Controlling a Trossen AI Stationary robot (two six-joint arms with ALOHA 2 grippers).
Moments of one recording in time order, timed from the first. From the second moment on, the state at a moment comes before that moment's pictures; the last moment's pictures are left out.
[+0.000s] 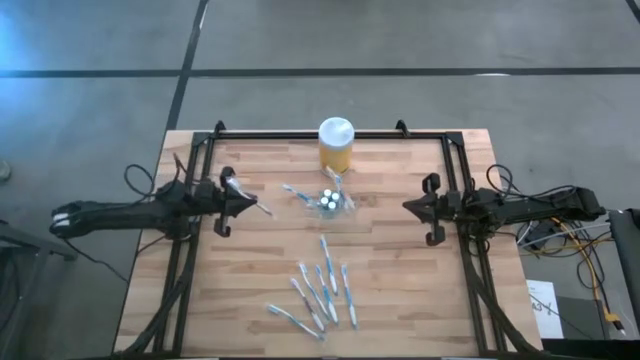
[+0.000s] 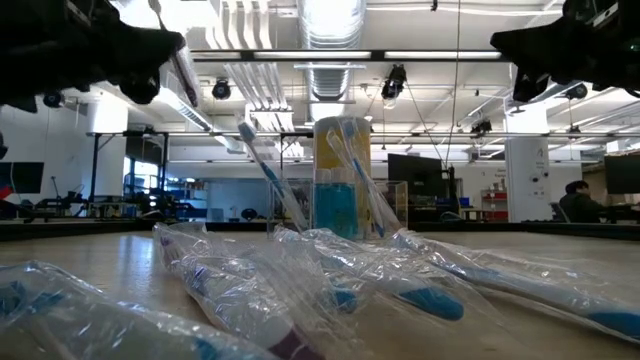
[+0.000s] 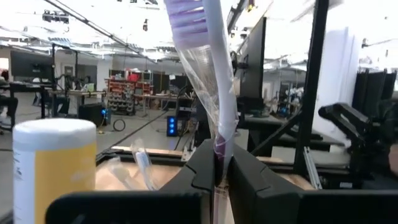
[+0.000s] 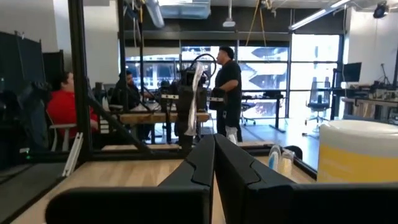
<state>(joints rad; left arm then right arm) 0.17 0.50 0.04 0.66 0.15 -0.12 0.06 0.38 0.01 0.61 0.11 0.01</state>
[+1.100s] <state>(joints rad) 0.17 1.58 0.36 1.29 -0.08 -0.02 0.06 0.39 0.01 0.58 0.11 0.03</state>
